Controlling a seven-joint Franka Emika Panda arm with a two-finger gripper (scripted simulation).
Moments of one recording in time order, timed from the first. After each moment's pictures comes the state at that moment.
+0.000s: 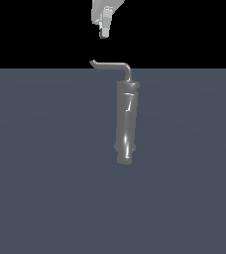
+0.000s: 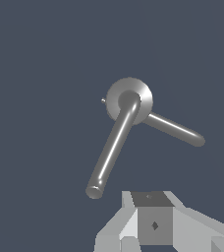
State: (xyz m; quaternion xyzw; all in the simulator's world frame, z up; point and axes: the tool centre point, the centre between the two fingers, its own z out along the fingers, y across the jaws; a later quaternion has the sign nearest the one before) arm -0.011 0.022 0.367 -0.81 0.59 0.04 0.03
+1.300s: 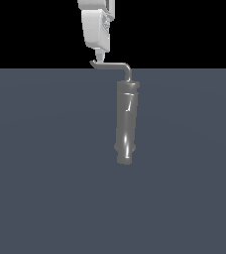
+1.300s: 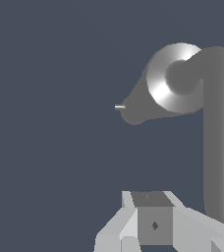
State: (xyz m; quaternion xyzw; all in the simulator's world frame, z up) arm 0.060 0.040 0.300 -0.67 0.74 0.00 0.00
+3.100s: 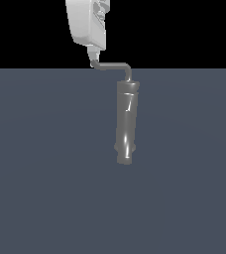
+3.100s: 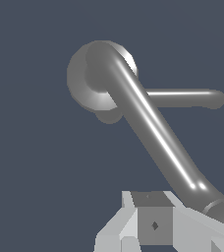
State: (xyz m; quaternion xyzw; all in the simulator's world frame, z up) arm -0.014 0.050 0.300 -0.67 0.74 0.00 0.00
